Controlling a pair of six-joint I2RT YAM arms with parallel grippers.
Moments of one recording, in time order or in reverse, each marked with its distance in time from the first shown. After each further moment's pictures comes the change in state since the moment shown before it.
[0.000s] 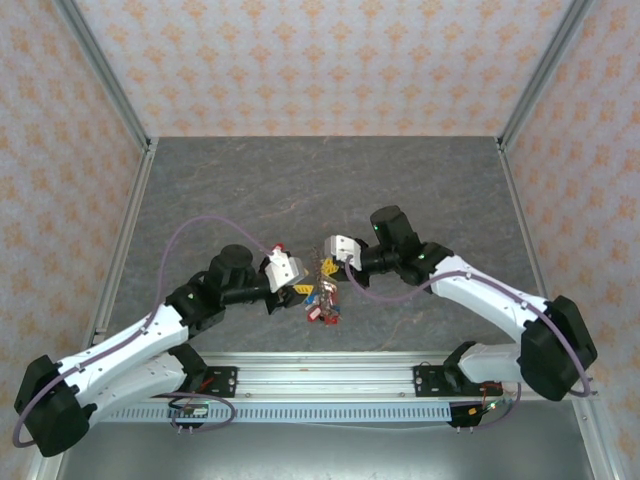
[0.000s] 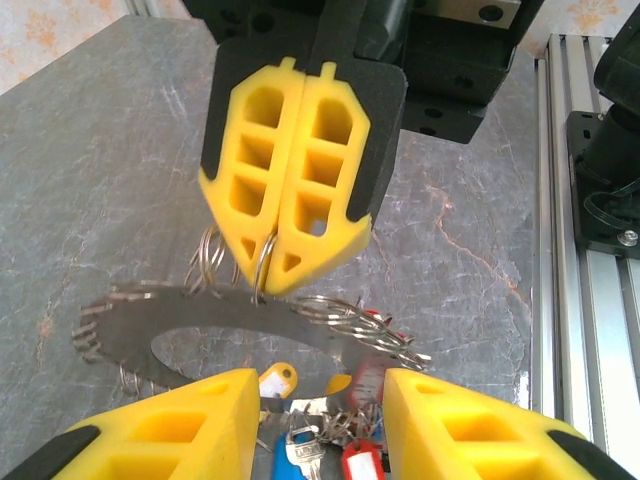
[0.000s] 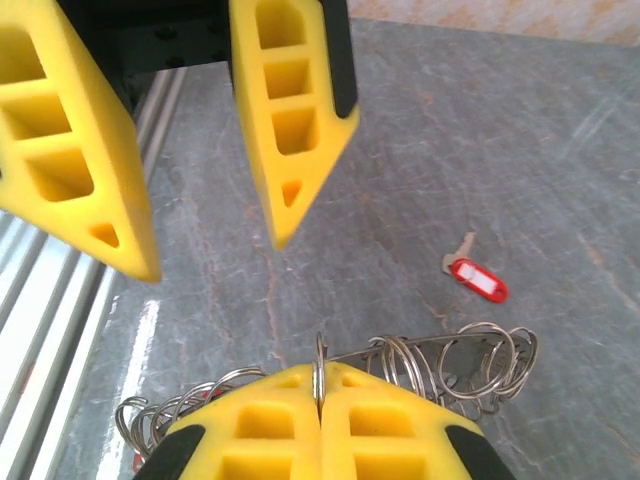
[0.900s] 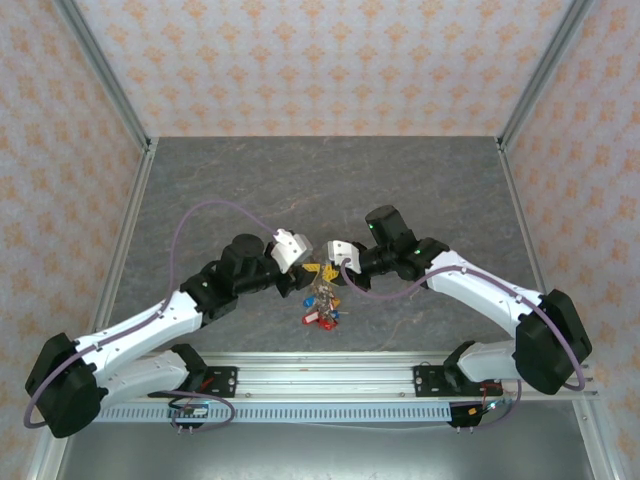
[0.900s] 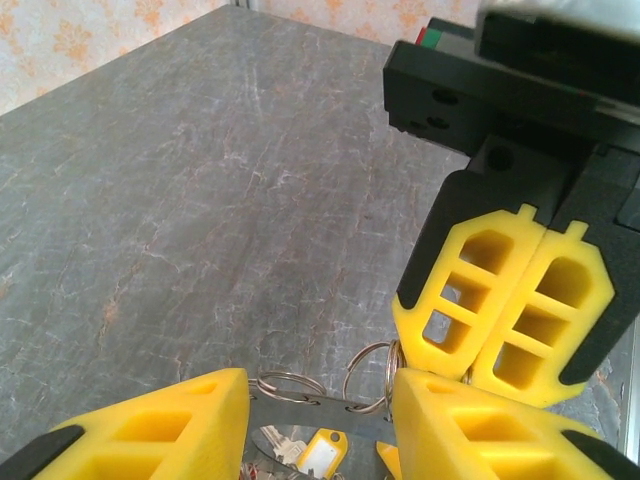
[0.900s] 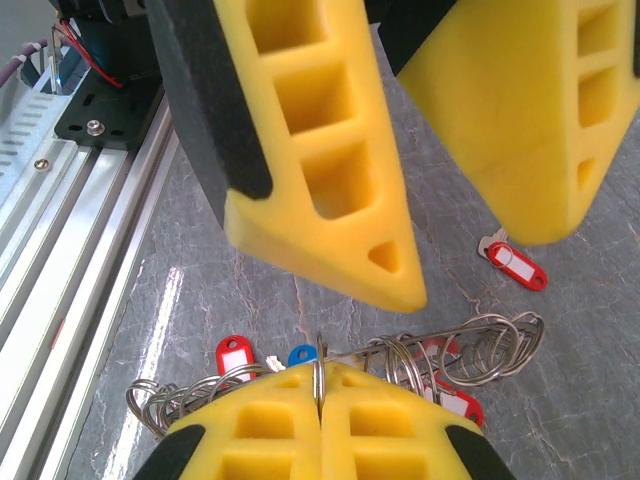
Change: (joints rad) left arm -0.006 0.147 0.068 0.112 -0.166 -0.160; right arm 0.000 0.021 0.018 -0.090 -0.010 -0.092
